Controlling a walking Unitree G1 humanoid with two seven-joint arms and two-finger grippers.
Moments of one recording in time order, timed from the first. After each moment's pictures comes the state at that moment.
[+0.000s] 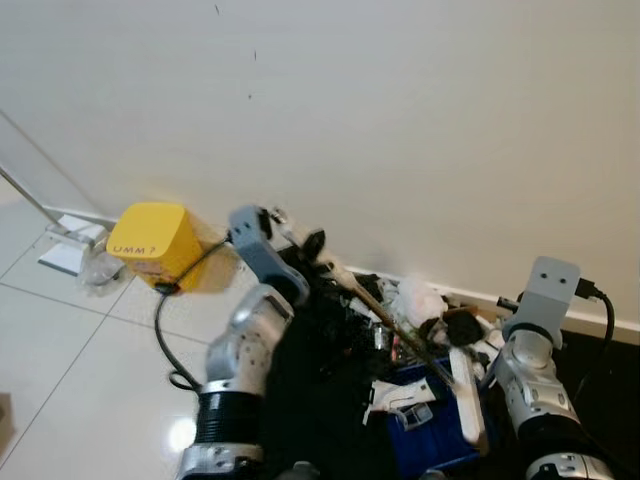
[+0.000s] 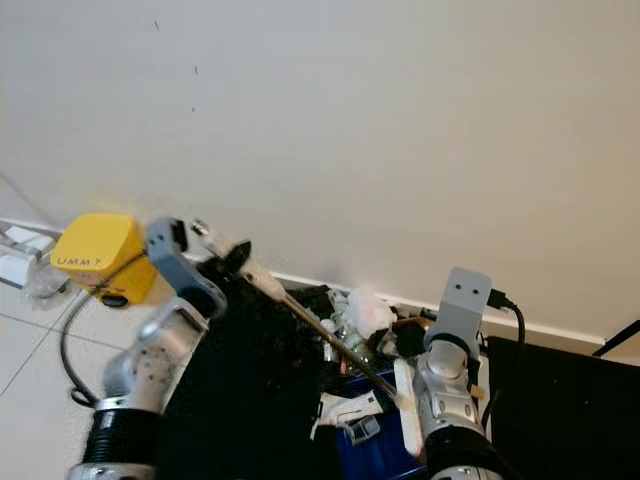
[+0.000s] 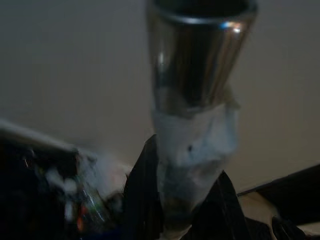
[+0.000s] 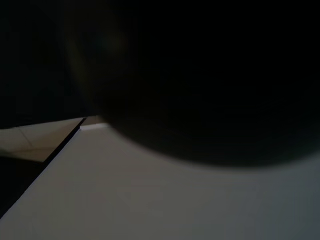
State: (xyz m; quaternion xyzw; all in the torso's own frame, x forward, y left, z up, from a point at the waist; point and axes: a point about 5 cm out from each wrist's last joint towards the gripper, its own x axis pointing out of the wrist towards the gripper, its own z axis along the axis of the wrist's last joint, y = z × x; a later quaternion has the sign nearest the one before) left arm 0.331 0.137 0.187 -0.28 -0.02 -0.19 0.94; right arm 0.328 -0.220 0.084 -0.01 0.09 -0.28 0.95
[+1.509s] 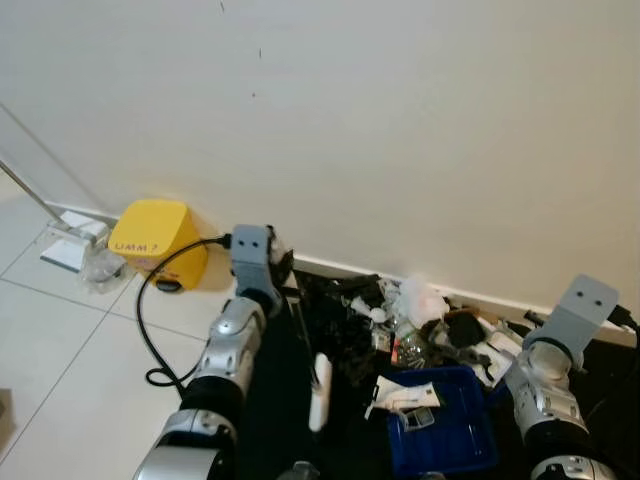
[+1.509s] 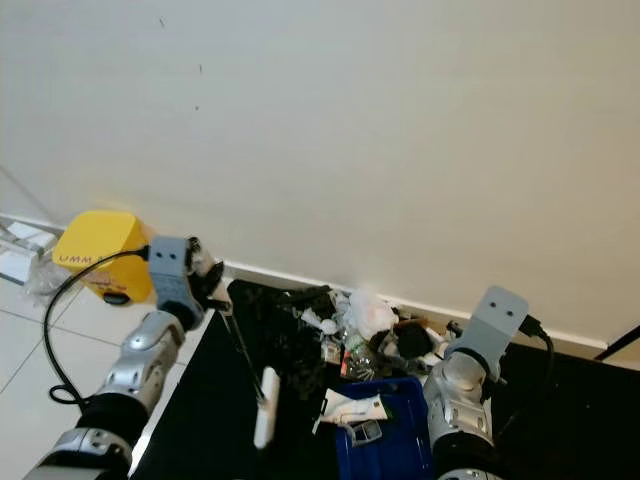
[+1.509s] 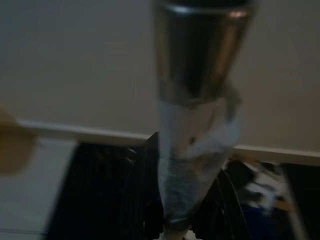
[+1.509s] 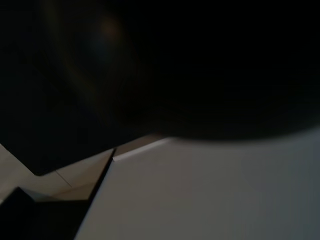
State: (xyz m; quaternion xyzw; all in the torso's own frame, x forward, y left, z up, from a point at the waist) left arm 0.359 0.133 0.107 -0.08 0.03 -0.16 0.98; right arm 0.314 -0.243 0.072 0.07 0.11 -0.40 0.91
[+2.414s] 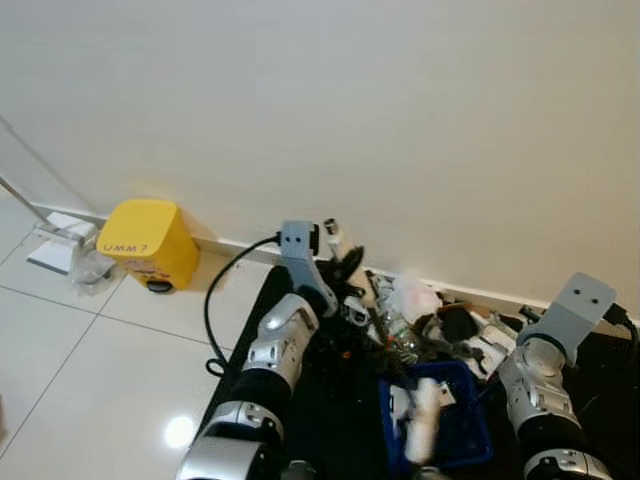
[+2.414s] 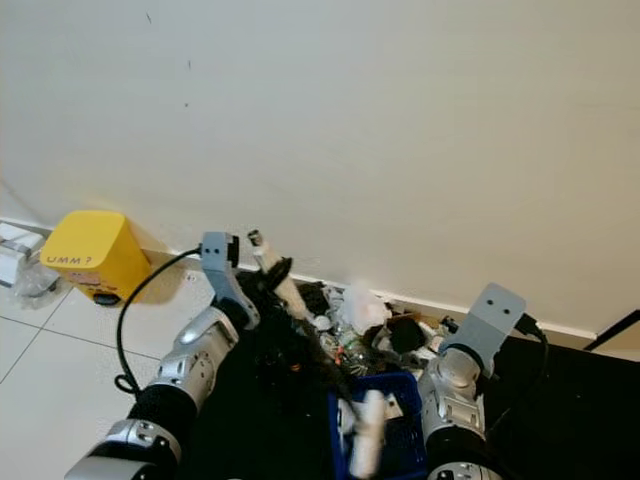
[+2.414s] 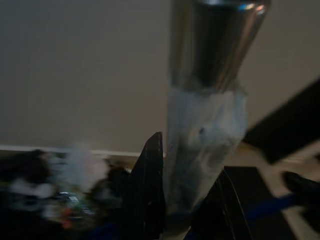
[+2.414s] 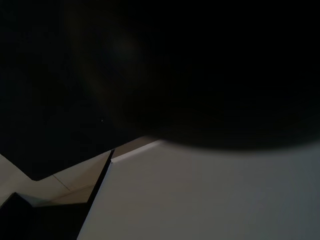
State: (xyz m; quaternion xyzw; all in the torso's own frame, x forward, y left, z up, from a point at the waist) left arm 0.347 0.062 0.126 -0.23 0.00 -0.33 0.91; right arm 0.320 -0.235 0.073 0.09 0.09 -0.38 0.92
